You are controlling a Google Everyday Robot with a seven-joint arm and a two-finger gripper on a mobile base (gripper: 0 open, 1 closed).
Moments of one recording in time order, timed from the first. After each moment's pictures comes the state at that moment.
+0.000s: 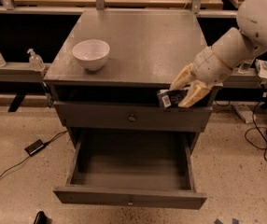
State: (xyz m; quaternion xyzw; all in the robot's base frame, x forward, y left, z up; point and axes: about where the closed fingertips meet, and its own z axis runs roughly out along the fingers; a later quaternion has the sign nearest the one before) arm 0.581 -0.154 0.827 -0.78 0.55 0.15 0.26
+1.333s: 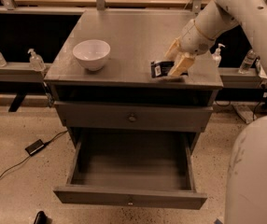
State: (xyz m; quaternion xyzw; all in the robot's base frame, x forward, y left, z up) arm 0.693 -0.140 0.854 -0.75 0.61 0.08 0.25
